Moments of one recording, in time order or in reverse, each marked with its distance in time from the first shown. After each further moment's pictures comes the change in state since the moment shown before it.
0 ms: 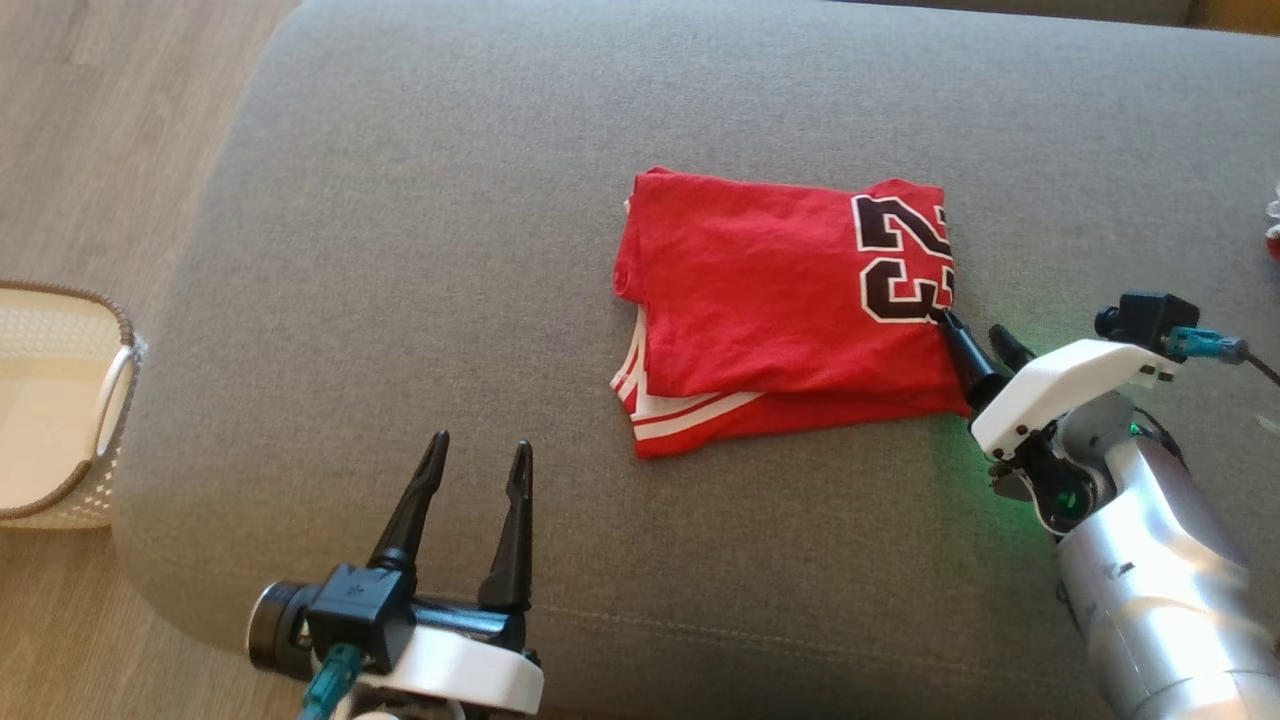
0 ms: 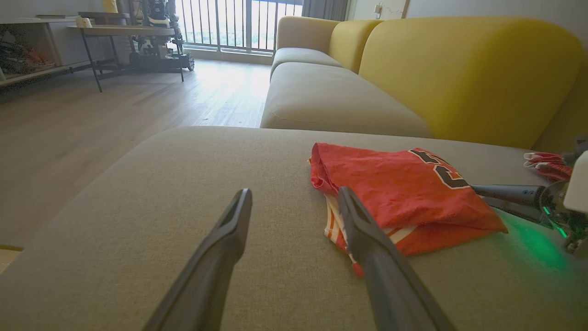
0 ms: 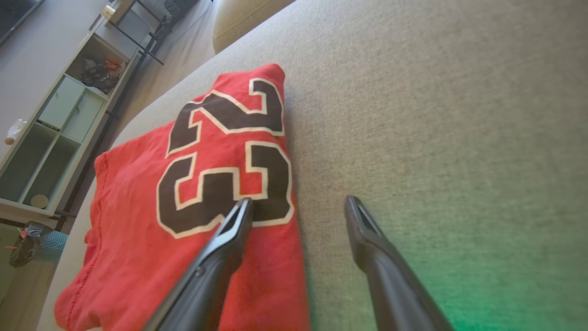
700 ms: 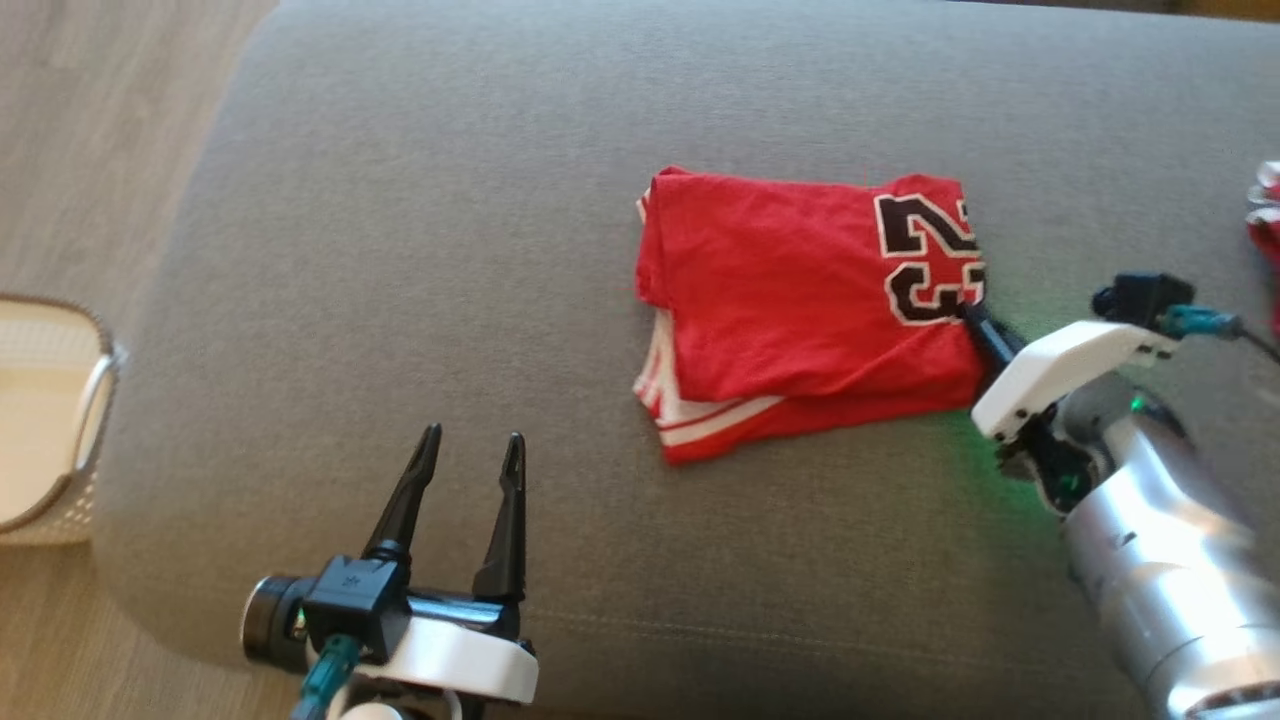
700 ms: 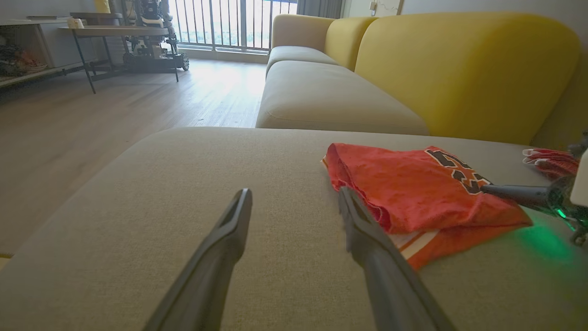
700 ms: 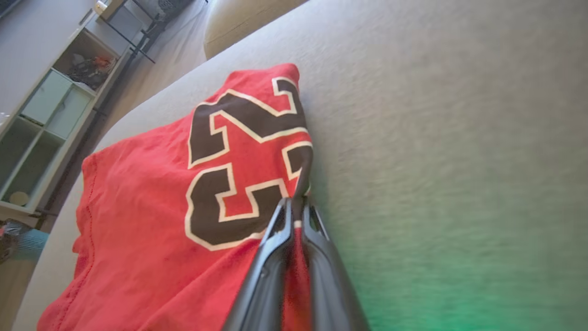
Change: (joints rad) left arm -0.016 0.000 0.003 0.013 -0.002 0.006 0.000; right arm -0.093 -0.027 0.121 0.152 0.058 0.000 -0.069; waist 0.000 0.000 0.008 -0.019
